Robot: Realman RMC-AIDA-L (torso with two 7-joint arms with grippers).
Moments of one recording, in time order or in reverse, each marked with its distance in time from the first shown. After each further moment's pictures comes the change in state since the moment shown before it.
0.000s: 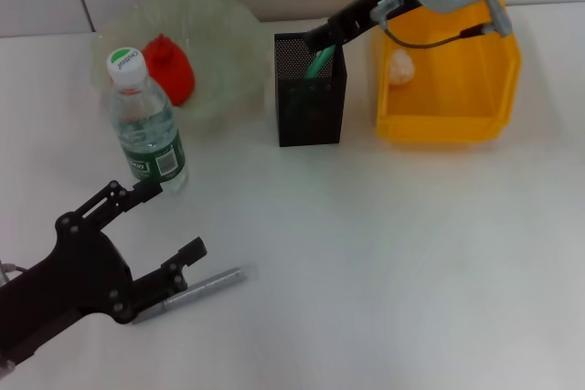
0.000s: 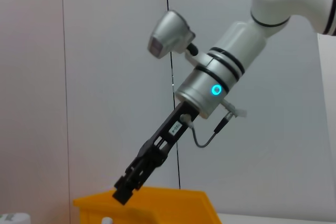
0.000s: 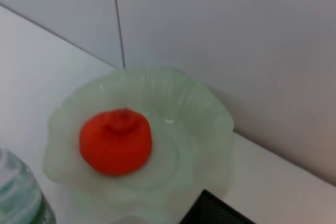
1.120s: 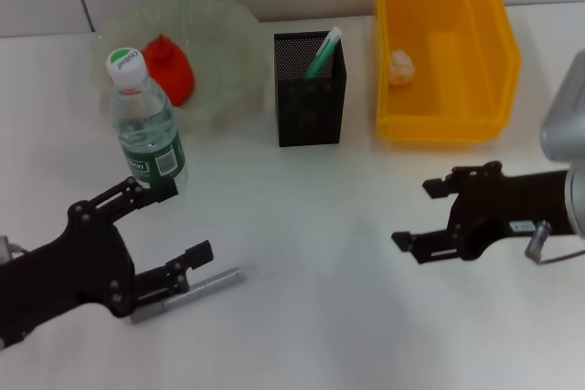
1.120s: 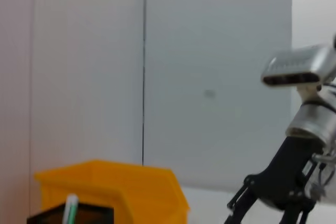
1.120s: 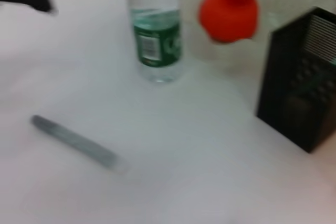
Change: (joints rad) left arm 0.024 0.006 -0.002 0.244 0.135 -0.039 -0.286; right arm -0.751 0.007 -0.106 -0.407 0.409 -0.129 -0.598
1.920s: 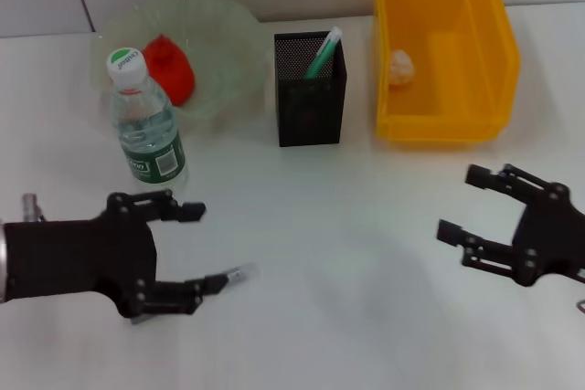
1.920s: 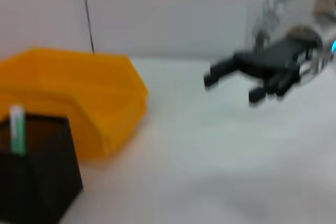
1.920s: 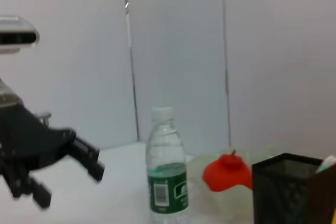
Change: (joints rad) left arm 0.047 -0.016 0.115 0.737 0.484 -0.113 -0.621; right arm -0.027 -0.008 0.370 0.877 0.820 -0.218 -1.124
